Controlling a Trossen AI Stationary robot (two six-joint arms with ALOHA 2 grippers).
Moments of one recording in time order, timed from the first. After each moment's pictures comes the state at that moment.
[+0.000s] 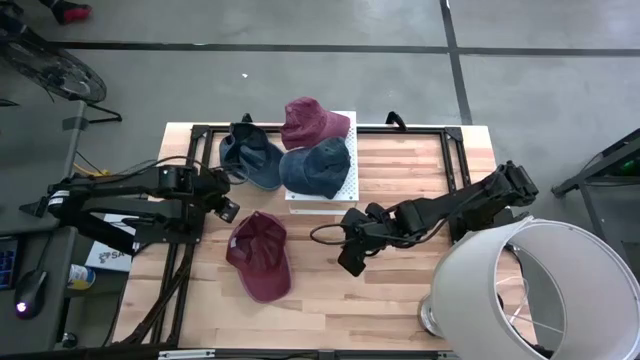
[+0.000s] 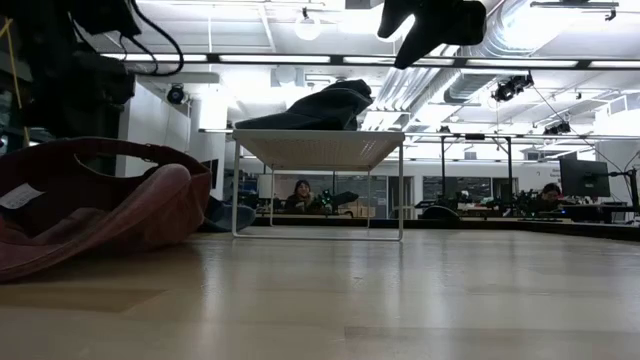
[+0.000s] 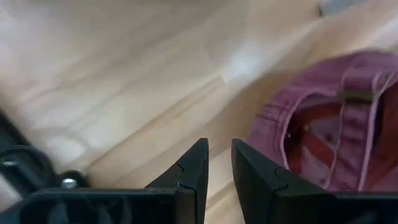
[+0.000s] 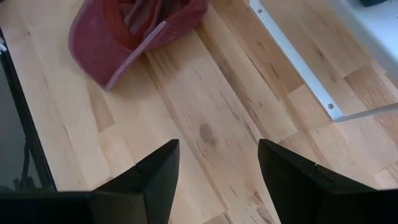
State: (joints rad) left arm 0.16 0.72 0.61 -1.05 -0.05 -0.86; right arm 0.32 1.66 1.46 -0.84 0.24 0.85
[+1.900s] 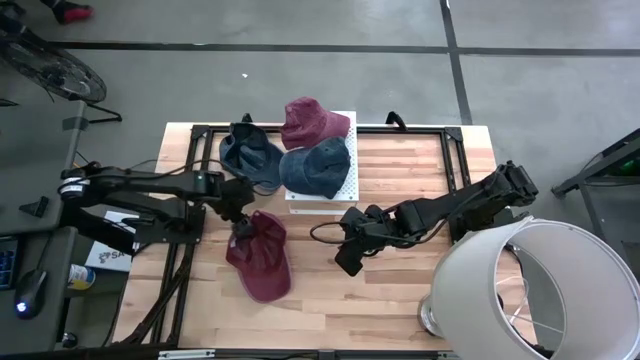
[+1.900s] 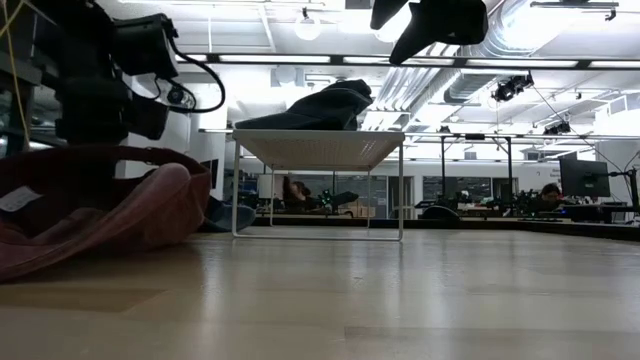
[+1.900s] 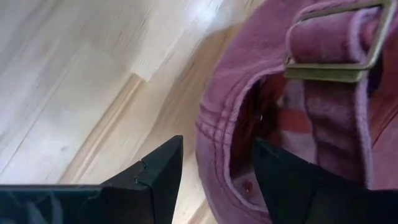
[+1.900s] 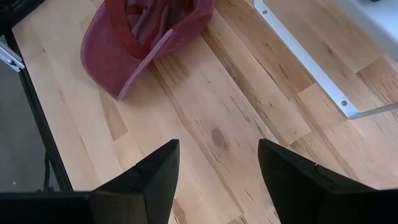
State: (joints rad) left arm 0.16 1.03 0.55 -0.73 0.17 -0.53; right arm 0.32 1.66 1.46 -0.80 0.23 0.91
